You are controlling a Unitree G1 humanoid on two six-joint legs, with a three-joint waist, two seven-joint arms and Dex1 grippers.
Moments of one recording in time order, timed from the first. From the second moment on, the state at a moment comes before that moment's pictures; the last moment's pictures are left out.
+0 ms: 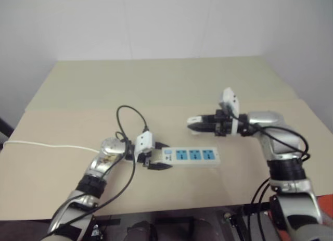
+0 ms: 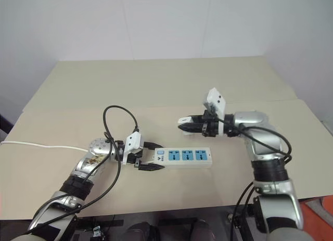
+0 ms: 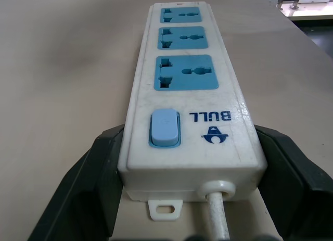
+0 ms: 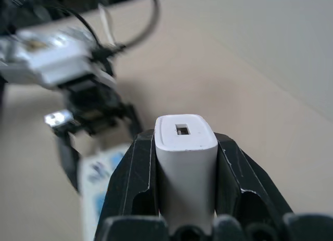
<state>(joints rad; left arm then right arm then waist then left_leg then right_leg) -0.55 0.41 -0.24 0.39 -0.16 -0.04 -1.30 -0.65 -0.47 -0.01 0.01 0.33 0.63 1.20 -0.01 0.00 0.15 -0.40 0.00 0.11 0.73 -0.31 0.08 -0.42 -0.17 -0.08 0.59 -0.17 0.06</state>
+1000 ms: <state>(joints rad) -0.47 0.41 -0.22 0.30 -0.16 -0.02 -1.23 -0.62 -0.34 0.14 0.29 0.34 0.25 1.27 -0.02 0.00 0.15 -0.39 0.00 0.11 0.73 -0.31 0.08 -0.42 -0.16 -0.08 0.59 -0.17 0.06</state>
